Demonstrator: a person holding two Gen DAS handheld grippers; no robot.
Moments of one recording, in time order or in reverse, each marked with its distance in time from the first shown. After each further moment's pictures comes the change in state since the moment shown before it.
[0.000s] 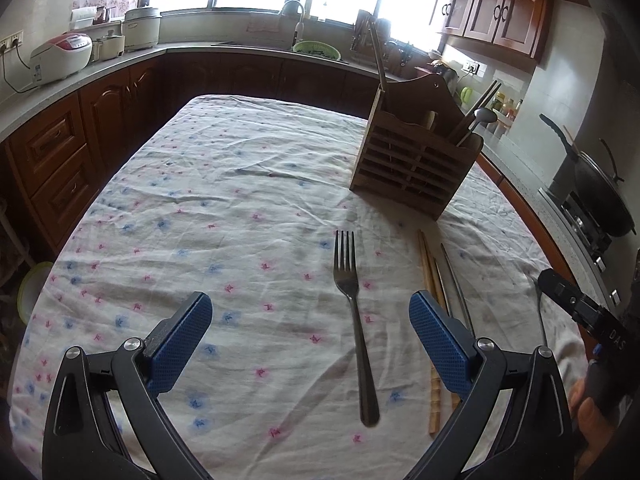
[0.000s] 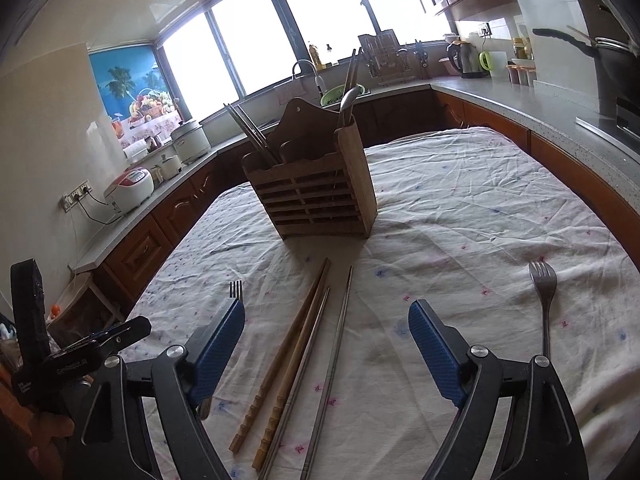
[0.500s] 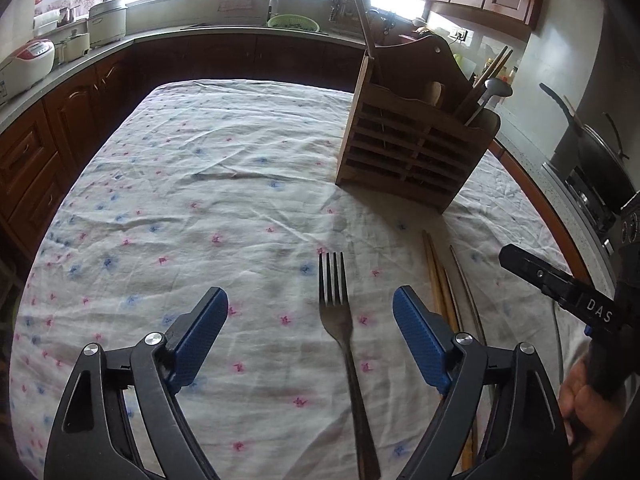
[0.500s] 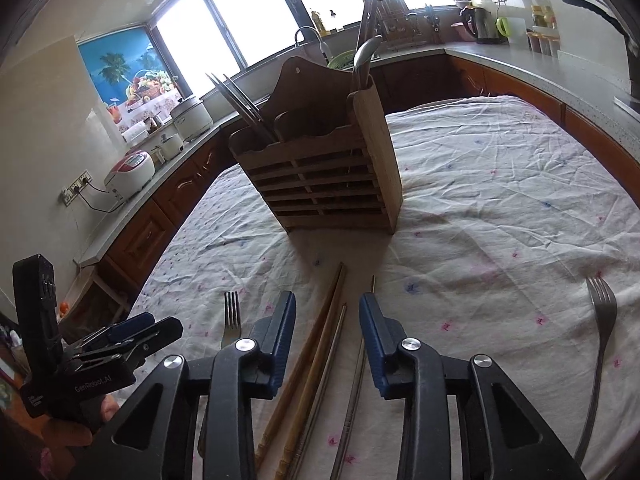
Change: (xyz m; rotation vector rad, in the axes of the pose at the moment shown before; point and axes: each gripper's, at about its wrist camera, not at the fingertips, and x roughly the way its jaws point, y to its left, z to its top) left arm 0.064 -0.014 0.034 0.077 0.105 -0.031; right arm 0.072 0.002 0.029 0.030 0.138 0.062
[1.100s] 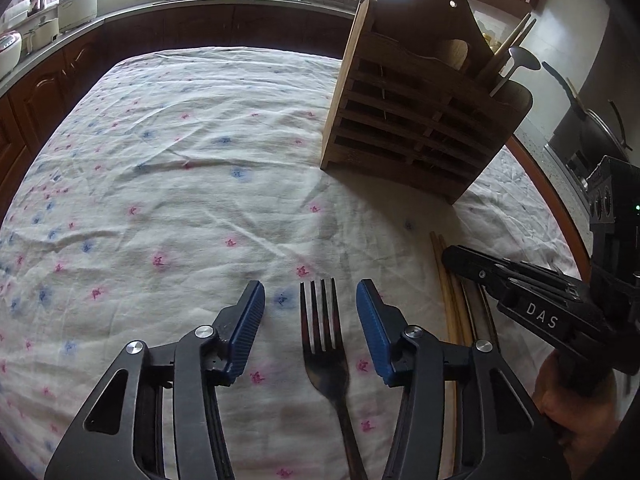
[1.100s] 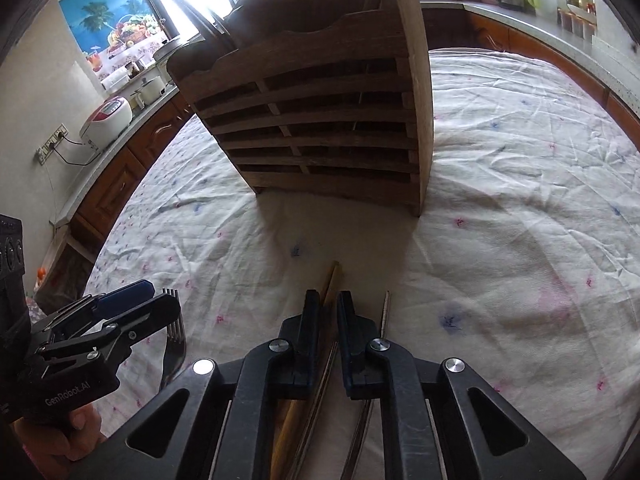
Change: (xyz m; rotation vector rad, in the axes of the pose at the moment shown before) left arm 0.064 -0.006 0.018 0.019 0.112 -0.071; right arm 0.077 -0.004 0.013 -0.070 0.186 -0.071
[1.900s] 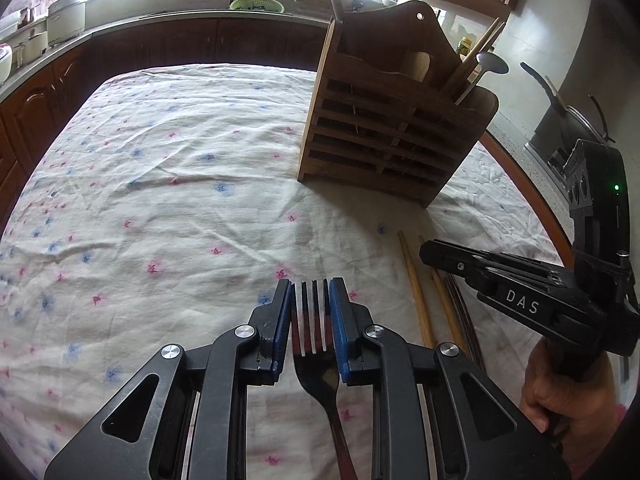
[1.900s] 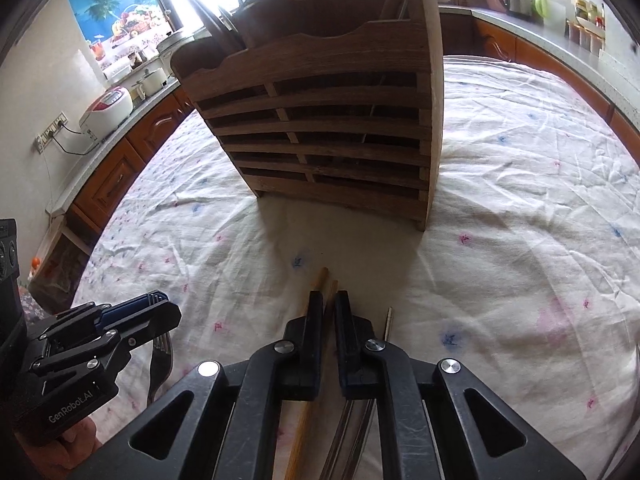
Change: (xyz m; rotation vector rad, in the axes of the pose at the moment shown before) left arm -0.024 -0.009 -0.002 0.041 -0.052 -0.037; right arm -0.008 0.005 0.006 -0.012 -0.005 0.013
